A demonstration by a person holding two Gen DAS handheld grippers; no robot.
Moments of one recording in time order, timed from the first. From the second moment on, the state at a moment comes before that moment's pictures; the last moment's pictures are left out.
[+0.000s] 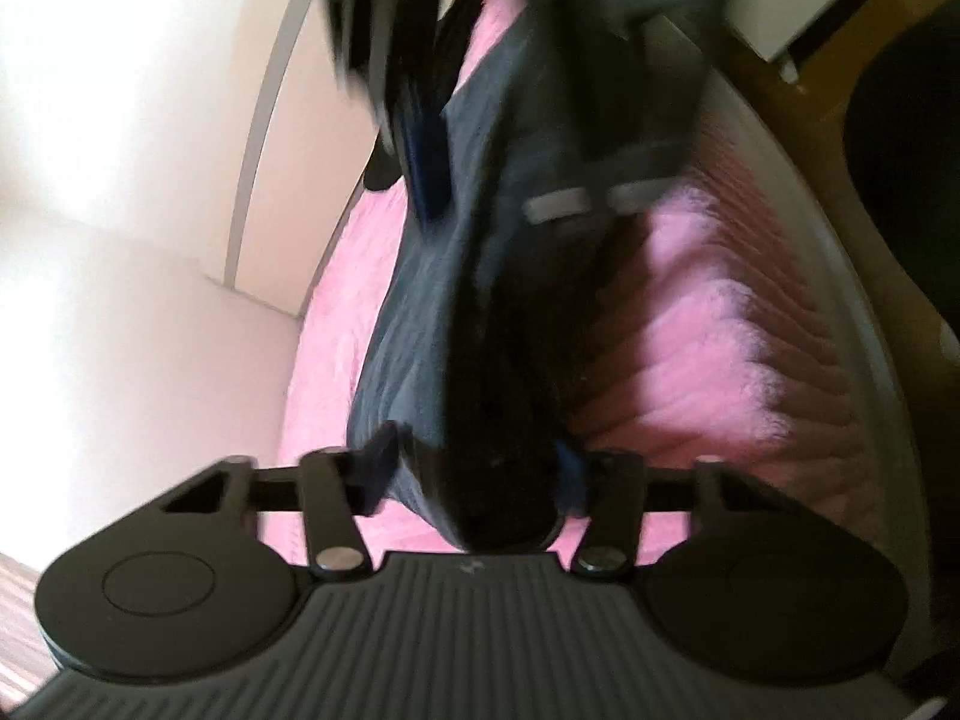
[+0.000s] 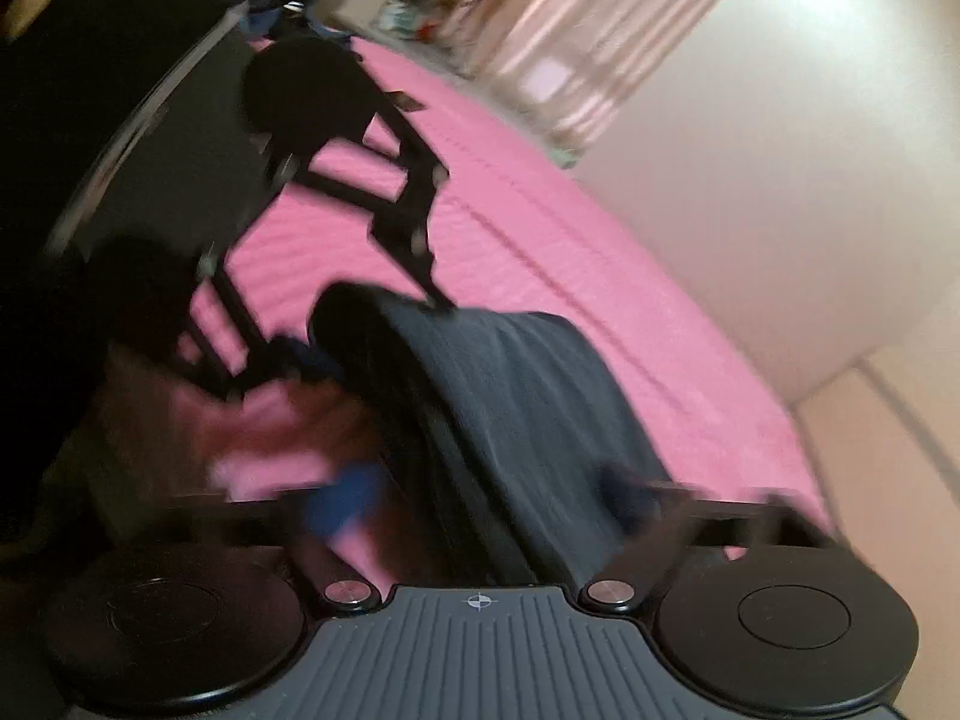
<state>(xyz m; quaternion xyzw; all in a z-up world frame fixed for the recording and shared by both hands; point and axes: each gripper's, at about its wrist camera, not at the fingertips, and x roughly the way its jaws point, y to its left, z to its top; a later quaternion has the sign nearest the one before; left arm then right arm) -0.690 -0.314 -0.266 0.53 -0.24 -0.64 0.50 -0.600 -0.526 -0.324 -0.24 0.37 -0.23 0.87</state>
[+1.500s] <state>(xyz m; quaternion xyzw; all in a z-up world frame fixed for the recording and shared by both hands) -0.733 -0.294 -0.279 0.51 -0.31 -0.59 0.53 -0.638 -0.561 -0.261 -0.14 0.43 -0.29 0.84</state>
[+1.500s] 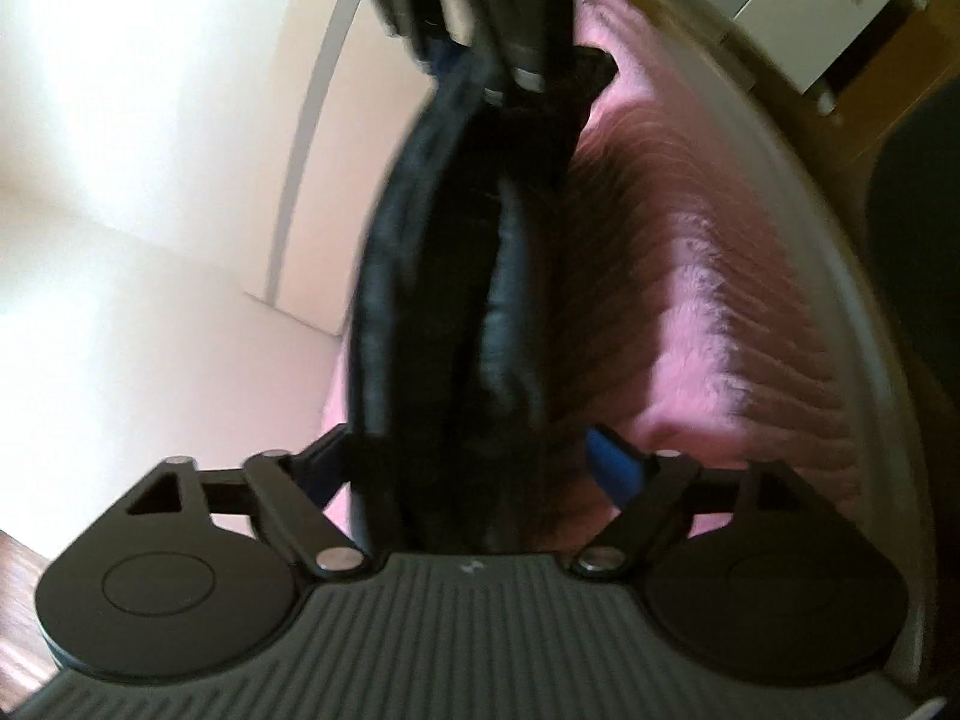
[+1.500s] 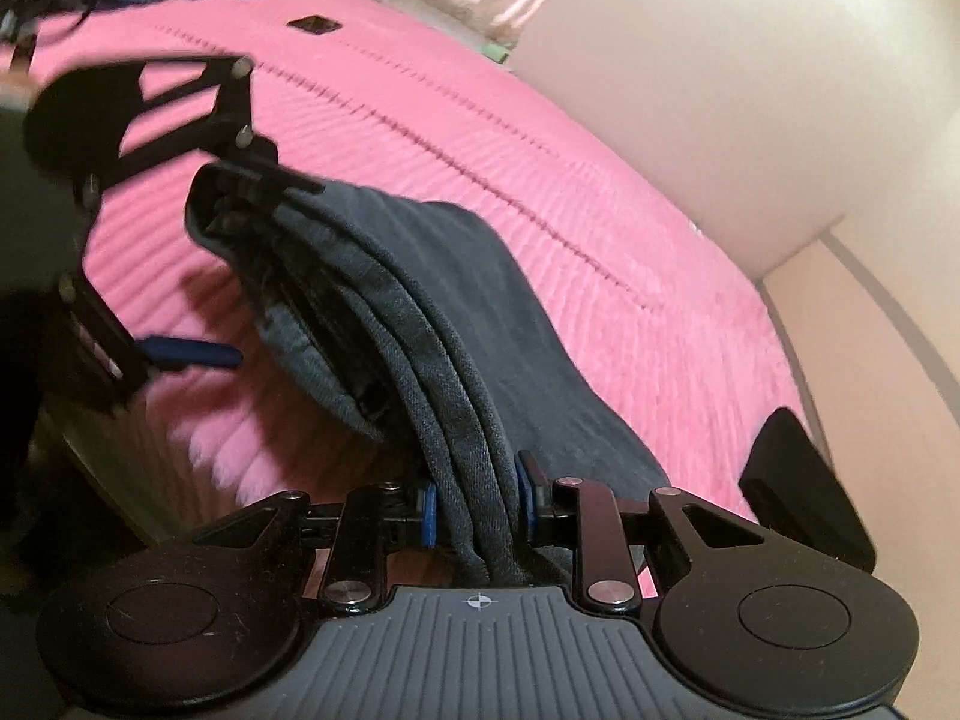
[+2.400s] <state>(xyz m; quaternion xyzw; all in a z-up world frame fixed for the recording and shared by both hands) -0.652 -0.346 -0.160 0.51 -0.16 -0.69 0.49 -0.611 -0.532 -0.280 -0.37 0.42 -0.30 0.78</state>
